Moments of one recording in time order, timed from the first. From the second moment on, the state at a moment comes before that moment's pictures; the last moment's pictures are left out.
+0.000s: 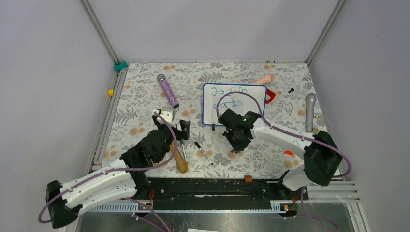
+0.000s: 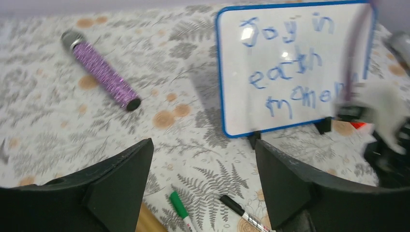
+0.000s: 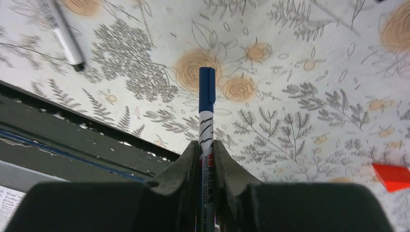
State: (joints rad) left arm -1.03 0.69 0.51 0.04 -0.65 -0.16; right arm 0.86 1.53 1.08 -0.99 0.04 0.31
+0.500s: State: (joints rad) left arm -0.66 0.98 0.84 -0.43 -0.50 -0.56; right arm 0.80 1.10 0.91 -0.72 0.26 0.30
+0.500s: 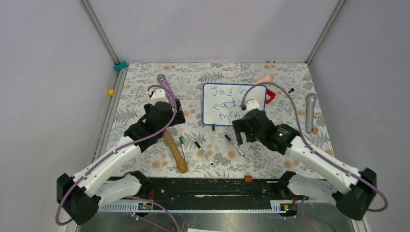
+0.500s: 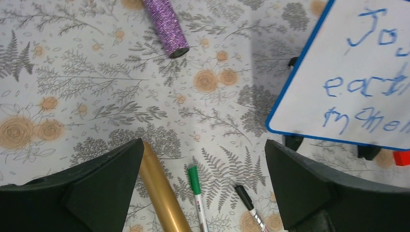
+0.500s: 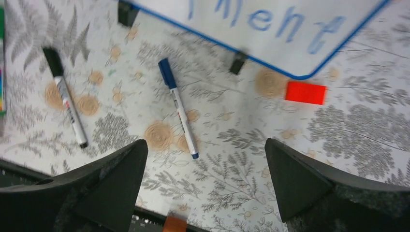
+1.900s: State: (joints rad) left arm -0.18 1.34 0.15 1.18 -0.45 0.05; right arm 0.21 1.40 0.13 1.15 0.47 -0.05
